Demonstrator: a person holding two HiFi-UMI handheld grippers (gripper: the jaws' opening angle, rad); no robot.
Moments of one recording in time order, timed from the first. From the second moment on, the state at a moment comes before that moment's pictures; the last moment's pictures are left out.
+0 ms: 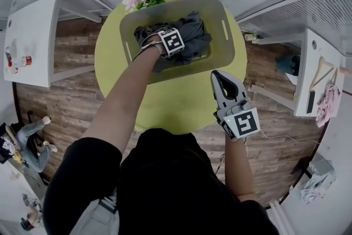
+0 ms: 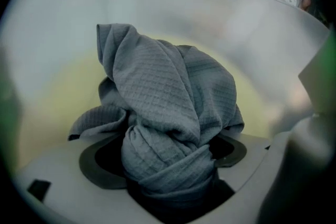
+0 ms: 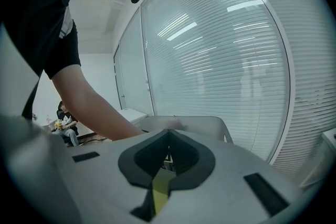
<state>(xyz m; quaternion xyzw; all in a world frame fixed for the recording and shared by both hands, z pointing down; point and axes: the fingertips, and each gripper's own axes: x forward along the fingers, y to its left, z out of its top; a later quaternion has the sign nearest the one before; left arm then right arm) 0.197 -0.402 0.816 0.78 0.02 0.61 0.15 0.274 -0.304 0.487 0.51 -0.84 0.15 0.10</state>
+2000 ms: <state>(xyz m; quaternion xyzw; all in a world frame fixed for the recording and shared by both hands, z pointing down) 0.189 -0.376 0.527 0.82 -0.08 0.56 -0.01 0.240 -0.225 0.378 0.44 -0.89 0.03 0.04</state>
